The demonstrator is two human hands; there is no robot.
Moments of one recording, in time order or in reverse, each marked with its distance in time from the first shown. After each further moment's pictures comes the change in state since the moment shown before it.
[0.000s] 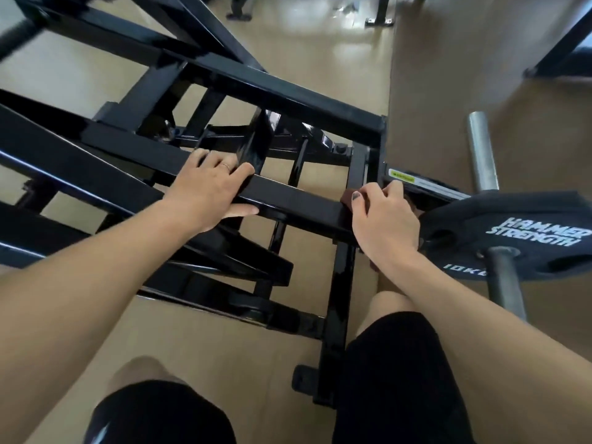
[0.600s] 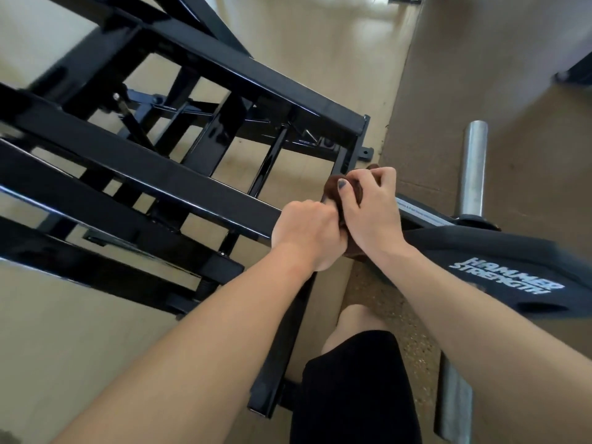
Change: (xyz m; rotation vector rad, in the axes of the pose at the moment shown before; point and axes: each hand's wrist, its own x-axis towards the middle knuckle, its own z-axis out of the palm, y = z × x) left_hand 0.097 0.223 -0.031 -0.443 0.162 -0.216; right_hand 0.079 0.066 0.006 0.399 -0.109 -0.107
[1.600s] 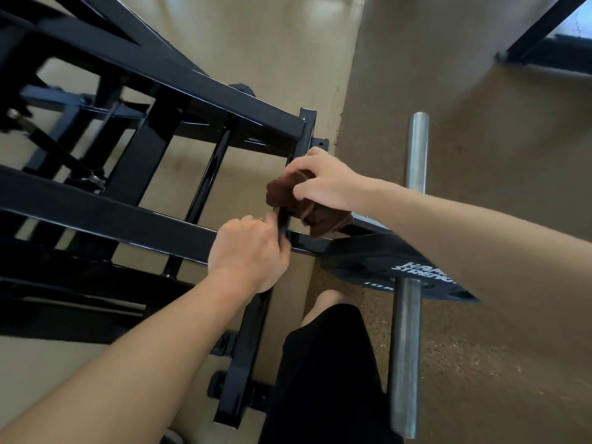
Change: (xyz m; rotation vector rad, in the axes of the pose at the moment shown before) left_hand 0.000 0.001 -0.004 0.029 0.010 0.030; right_hand 0.090 0.004 -0.056 -0.012 -0.681 -0.053
